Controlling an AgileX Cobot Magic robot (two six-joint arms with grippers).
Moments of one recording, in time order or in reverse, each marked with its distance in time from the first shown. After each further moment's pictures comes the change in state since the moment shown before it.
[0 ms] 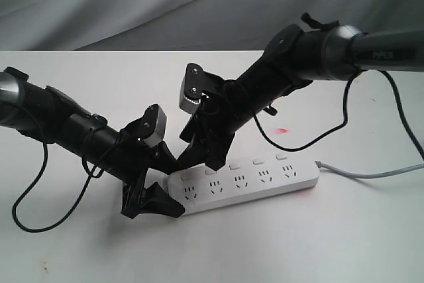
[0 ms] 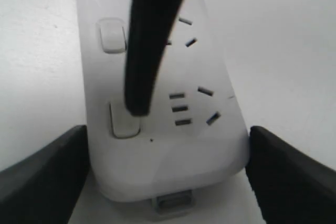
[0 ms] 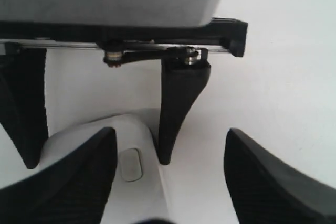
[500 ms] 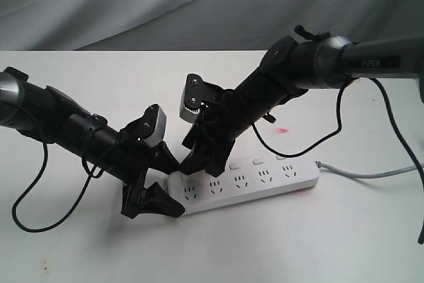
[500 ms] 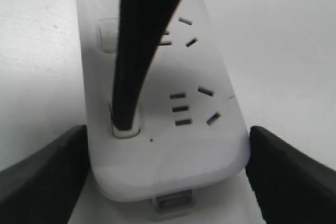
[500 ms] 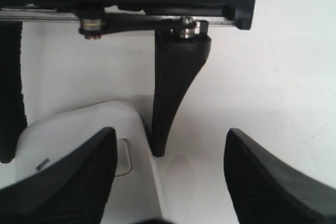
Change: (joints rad) left arm 0.000 0.000 0.000 0.000 0.000 0.002; right arm 0.005 0.041 0.000 -0.004 -0.031 -0.004
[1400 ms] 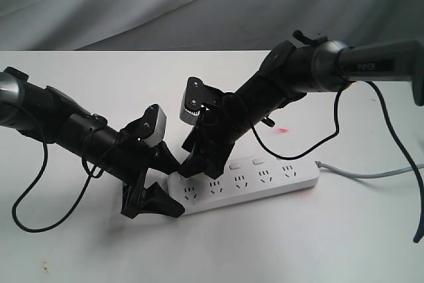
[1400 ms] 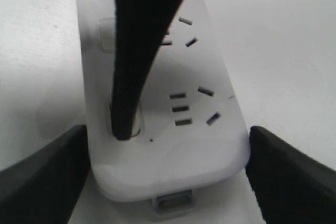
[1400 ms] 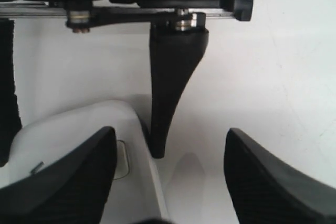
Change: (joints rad) left arm 0.000 0.000 0.000 0.000 0.000 0.000; right arm 0.000 0.024 -0.002 0.014 -0.003 -0.002
